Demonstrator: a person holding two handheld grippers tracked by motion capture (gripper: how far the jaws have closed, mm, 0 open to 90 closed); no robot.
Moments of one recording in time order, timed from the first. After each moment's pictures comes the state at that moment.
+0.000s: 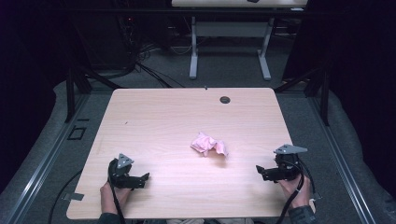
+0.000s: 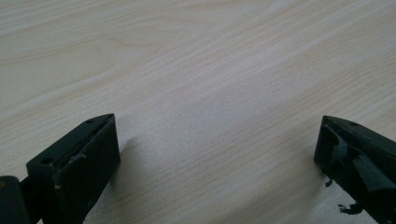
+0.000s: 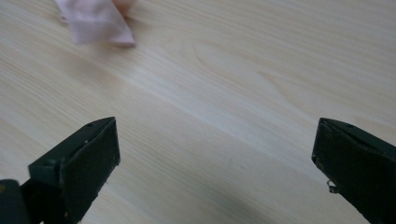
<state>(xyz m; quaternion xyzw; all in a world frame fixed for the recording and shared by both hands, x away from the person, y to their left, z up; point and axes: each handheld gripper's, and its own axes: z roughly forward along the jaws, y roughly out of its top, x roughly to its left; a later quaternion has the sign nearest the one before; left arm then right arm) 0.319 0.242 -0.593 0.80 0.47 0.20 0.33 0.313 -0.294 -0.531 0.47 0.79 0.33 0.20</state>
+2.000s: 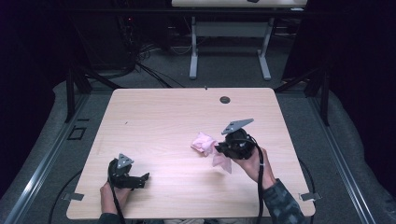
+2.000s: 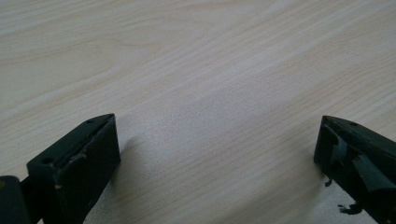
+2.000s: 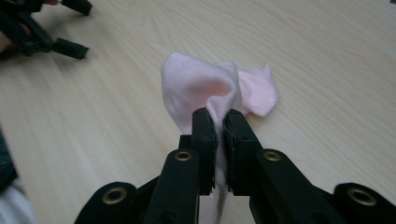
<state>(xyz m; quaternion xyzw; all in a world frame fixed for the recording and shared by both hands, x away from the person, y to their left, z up) 0.319 0.242 -0.593 0.80 0.47 0.20 0.33 0.339 -0.158 -0.448 0.32 0.87 0.35 0.11</state>
